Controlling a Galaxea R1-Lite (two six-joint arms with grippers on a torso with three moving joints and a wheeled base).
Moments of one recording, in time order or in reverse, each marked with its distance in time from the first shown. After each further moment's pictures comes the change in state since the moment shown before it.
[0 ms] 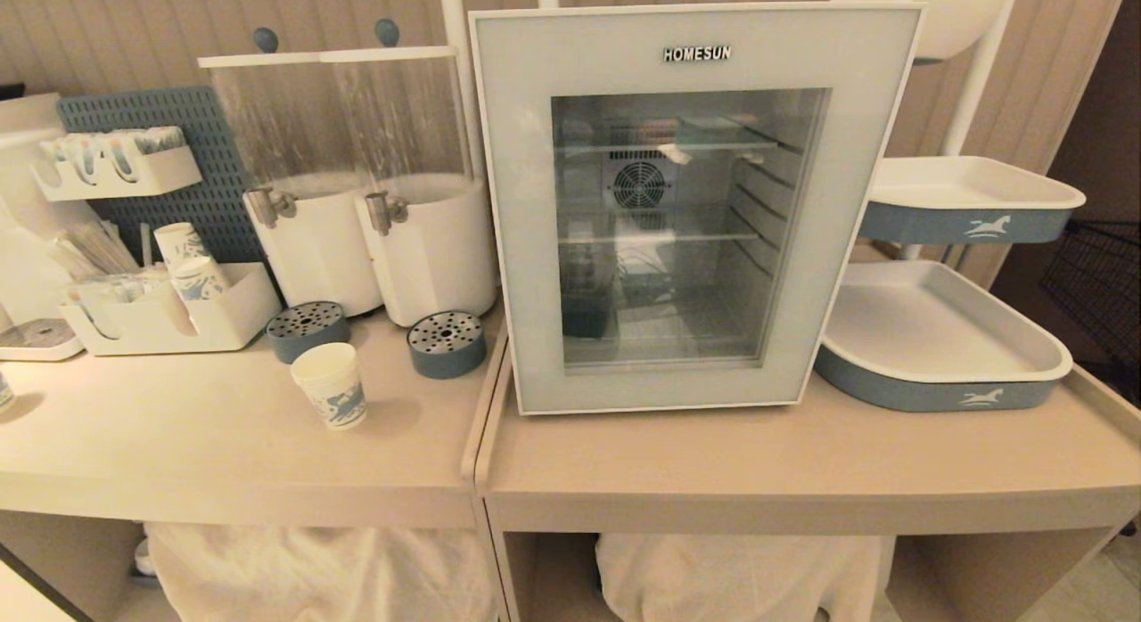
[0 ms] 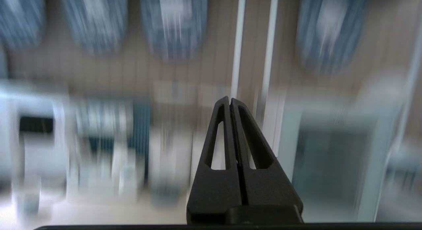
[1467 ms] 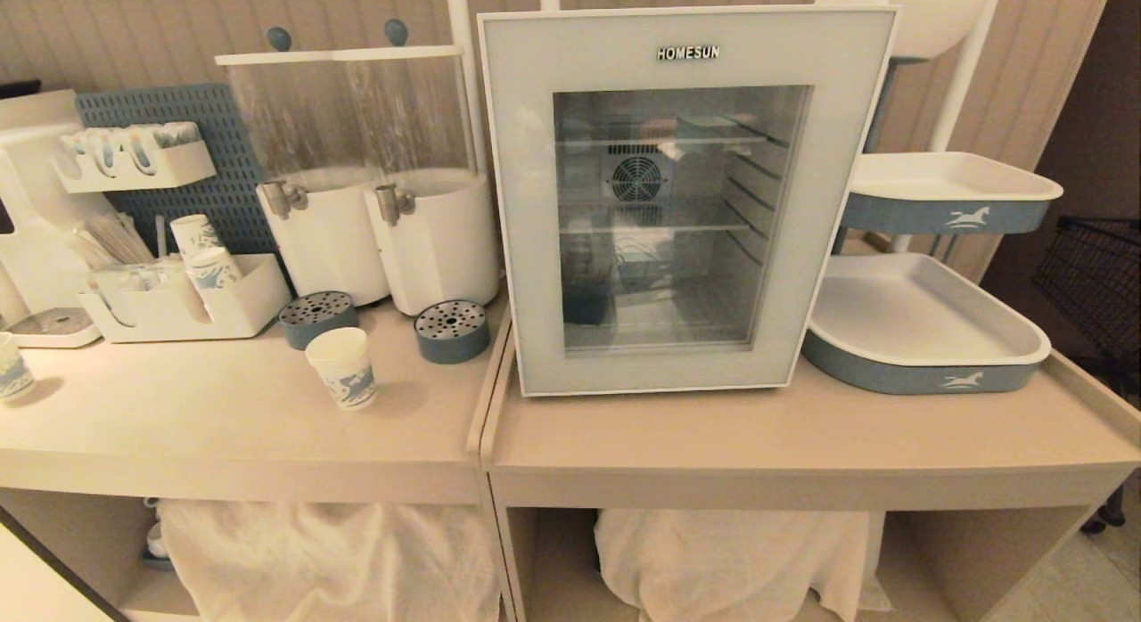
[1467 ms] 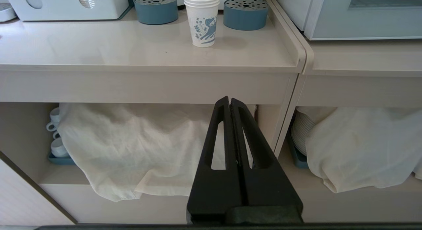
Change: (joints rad) left arm 0.059 -0.340 1.464 -0.517 -0.088 0.059; right arm 0.000 0.000 0.000 -0.002 0.000 0.000
